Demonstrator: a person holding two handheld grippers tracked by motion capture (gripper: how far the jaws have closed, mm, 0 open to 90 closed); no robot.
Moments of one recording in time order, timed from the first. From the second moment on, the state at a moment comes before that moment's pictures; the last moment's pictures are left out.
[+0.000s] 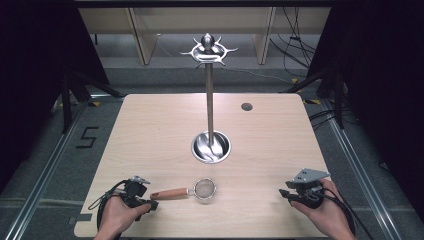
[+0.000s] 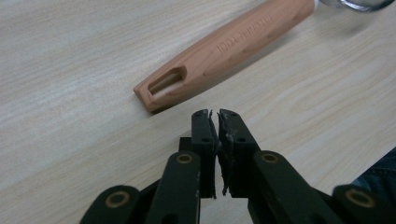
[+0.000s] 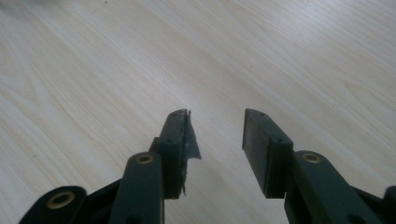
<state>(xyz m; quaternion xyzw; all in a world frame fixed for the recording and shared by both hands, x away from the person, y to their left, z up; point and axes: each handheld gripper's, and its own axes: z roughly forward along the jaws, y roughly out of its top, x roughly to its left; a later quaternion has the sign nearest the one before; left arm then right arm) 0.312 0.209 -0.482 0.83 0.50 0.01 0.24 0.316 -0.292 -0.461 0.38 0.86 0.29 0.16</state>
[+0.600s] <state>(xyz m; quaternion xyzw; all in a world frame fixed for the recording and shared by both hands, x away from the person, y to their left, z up) 0.324 0.205 -0.486 0.82 0.52 -0.01 0.22 0.316 -0.299 -0.458 0.39 0.86 0.27 0.17</state>
